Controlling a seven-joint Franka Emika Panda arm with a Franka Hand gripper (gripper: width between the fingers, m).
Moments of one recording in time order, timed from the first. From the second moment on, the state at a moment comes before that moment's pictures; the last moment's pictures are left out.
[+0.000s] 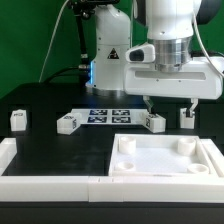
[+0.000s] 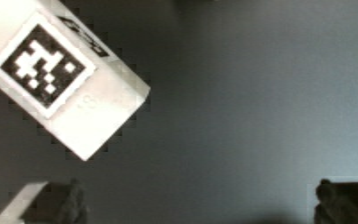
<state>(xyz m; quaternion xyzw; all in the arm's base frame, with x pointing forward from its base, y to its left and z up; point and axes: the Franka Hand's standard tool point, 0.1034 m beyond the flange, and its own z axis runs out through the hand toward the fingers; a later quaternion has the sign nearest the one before) 0.426 0.112 0.044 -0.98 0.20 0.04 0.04</state>
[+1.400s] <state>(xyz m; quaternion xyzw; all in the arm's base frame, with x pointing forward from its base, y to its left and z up) 0.389 0.146 0.040 -0.93 0.05 0.36 0.03</state>
